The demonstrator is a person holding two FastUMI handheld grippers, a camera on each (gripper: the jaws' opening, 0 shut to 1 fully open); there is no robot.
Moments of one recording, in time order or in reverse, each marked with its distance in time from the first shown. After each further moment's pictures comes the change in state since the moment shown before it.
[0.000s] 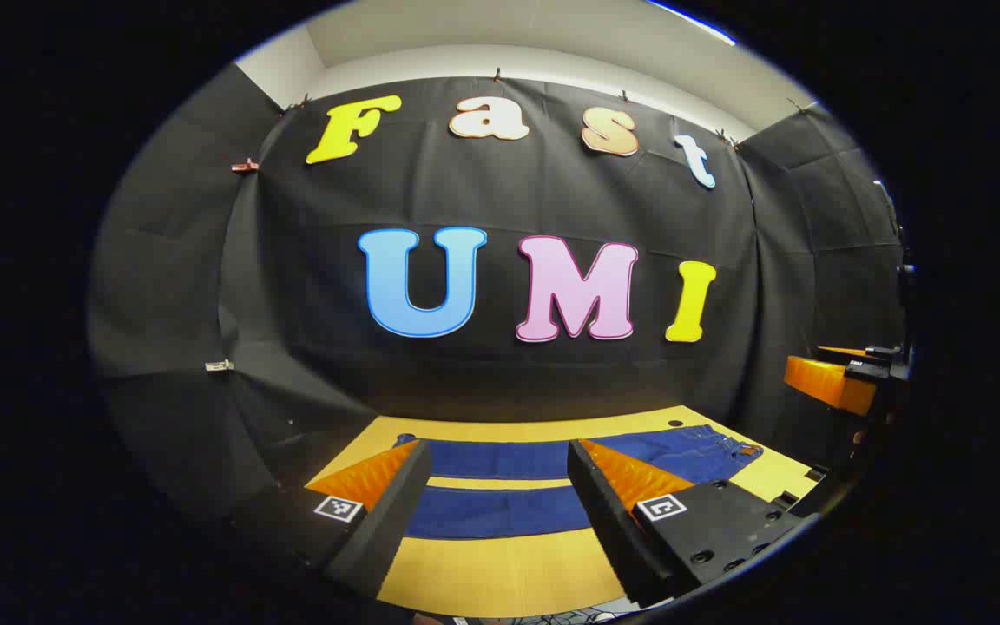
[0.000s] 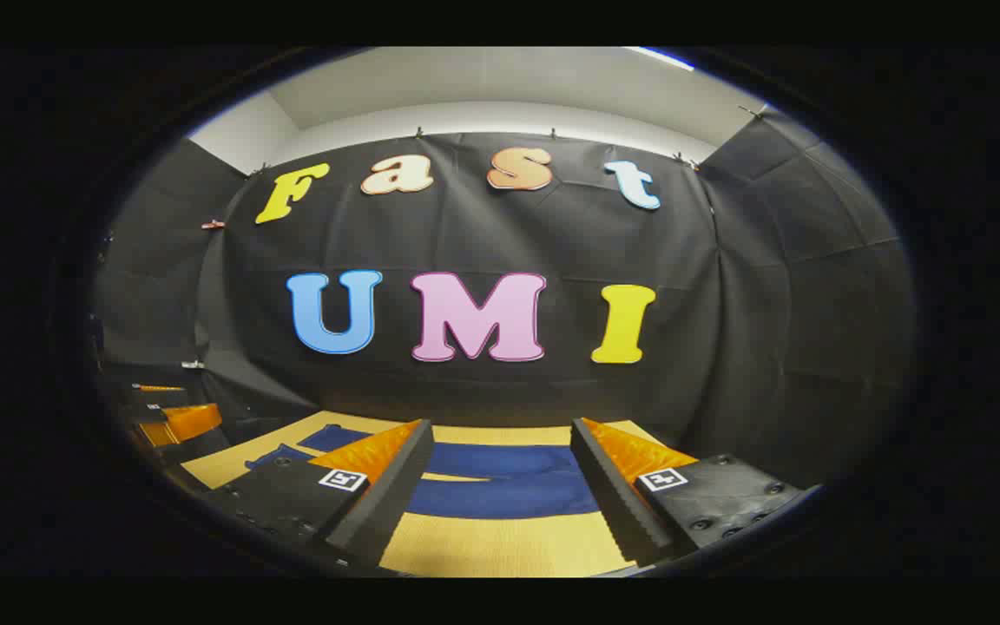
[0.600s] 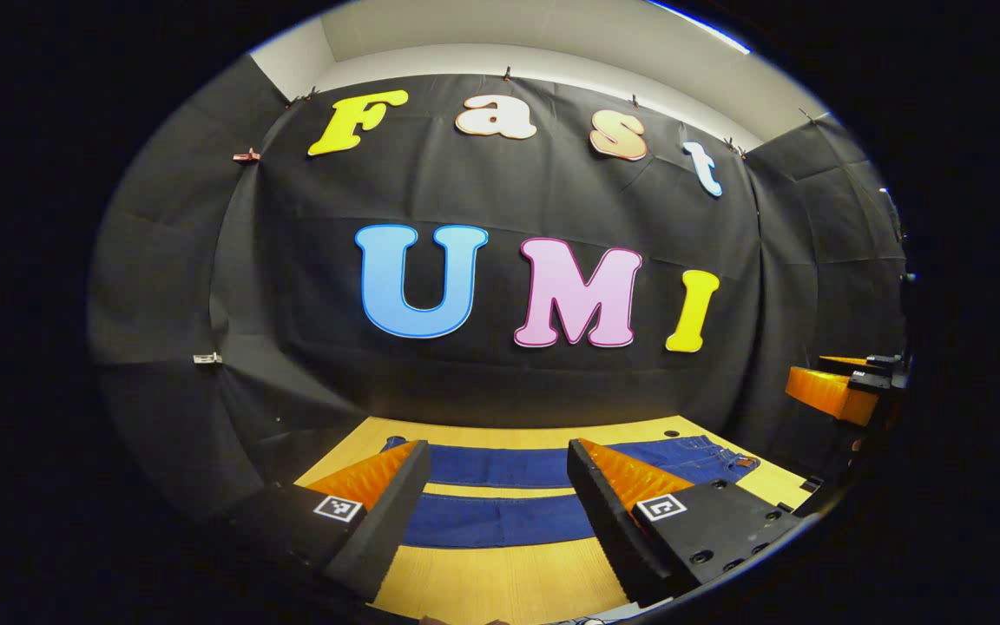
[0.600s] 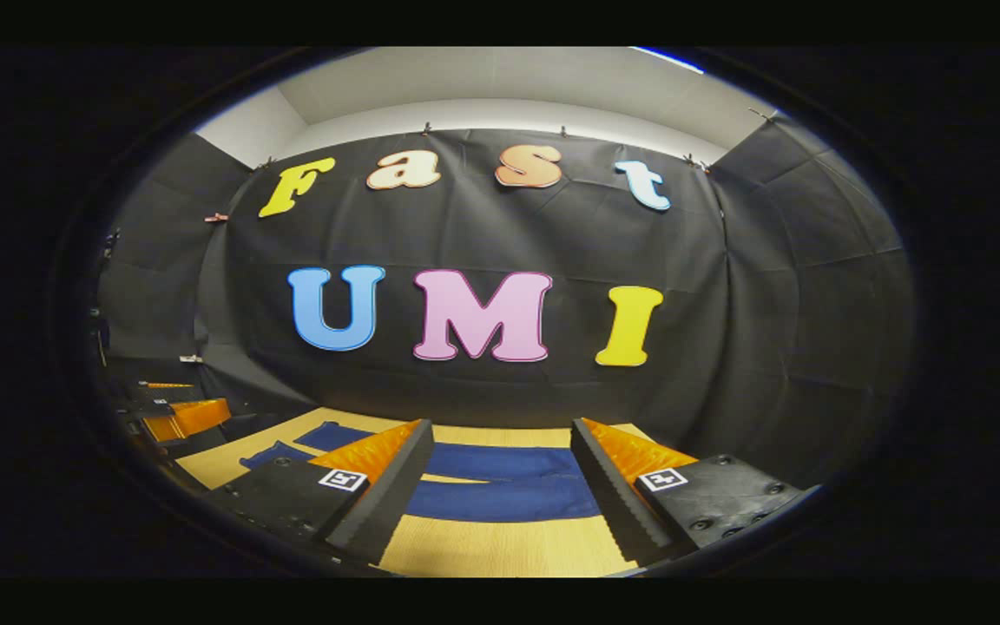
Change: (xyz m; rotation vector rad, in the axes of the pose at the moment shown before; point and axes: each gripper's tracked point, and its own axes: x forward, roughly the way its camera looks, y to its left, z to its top) left arm 0.024 0.003 0.002 -0.034 -0.005 -0.021; right arm 0.014 0.001 -0.001 -0.023 0.013 -0.003
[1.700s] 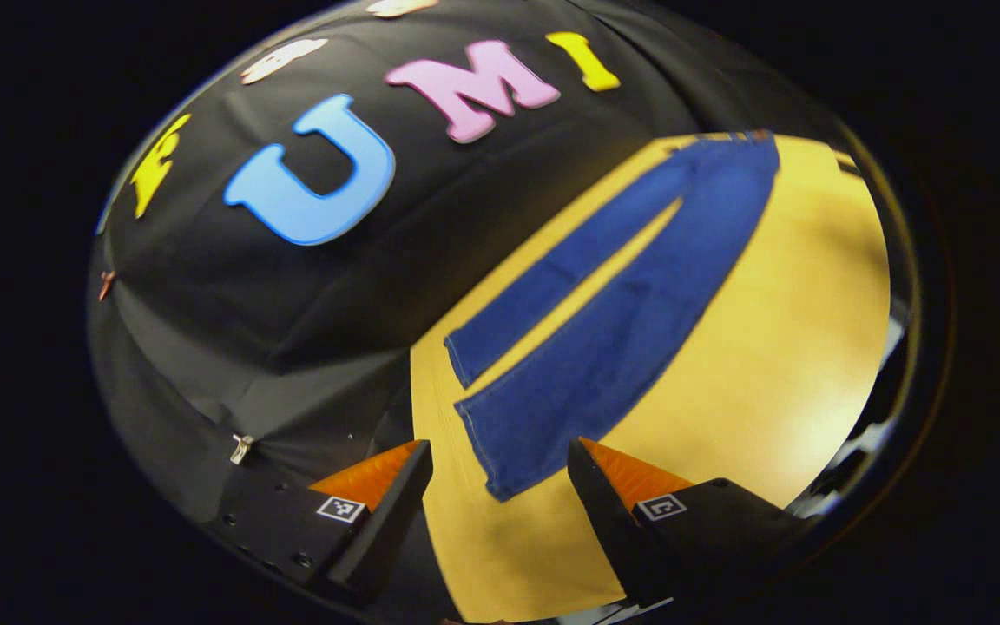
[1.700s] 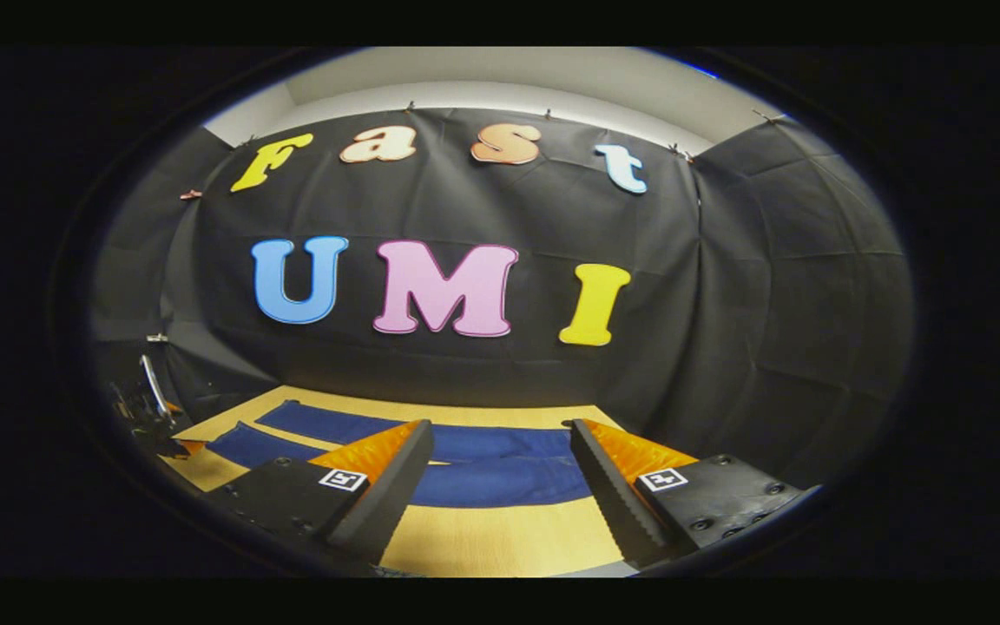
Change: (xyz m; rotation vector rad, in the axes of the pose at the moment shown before) left arm 0.085 0.221 -0.231 0.869 0.530 -0.073; right arm 0.004 -0.041 -0.035 -0.036 0.111 -0.132
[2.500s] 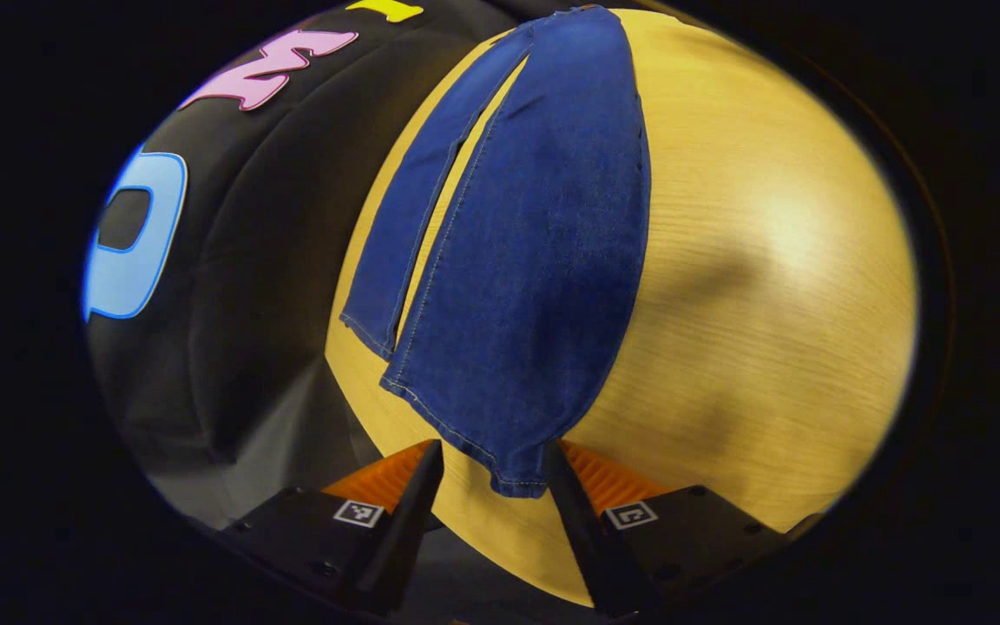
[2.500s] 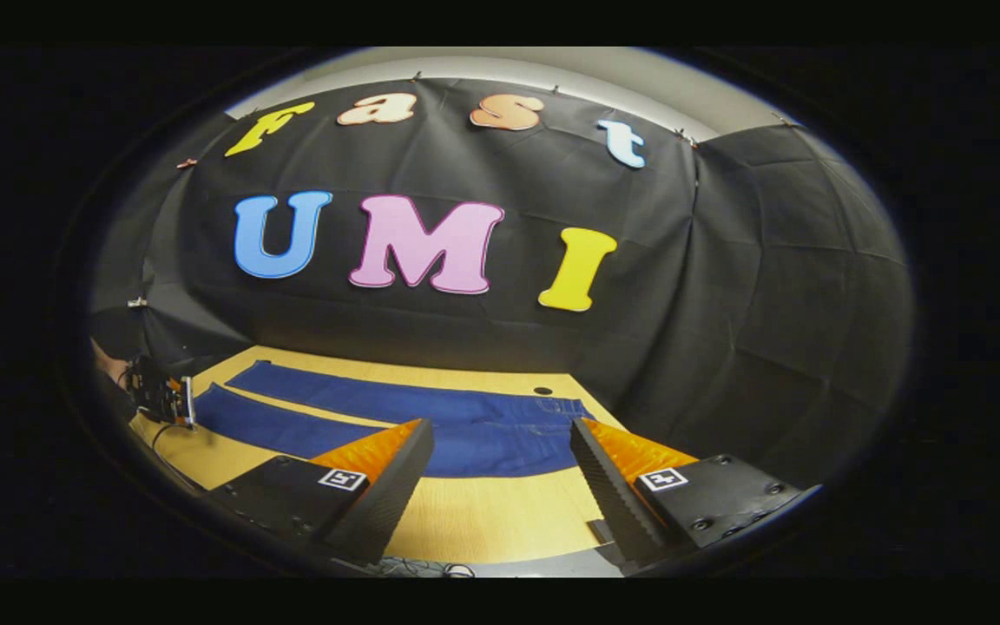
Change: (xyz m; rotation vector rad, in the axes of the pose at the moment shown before) left arm 0.110 -0.002 -0.061 0.458 0.190 -0.248; right arm -0.001 -0.014 -0.052 -0.066 0.140 -0.053
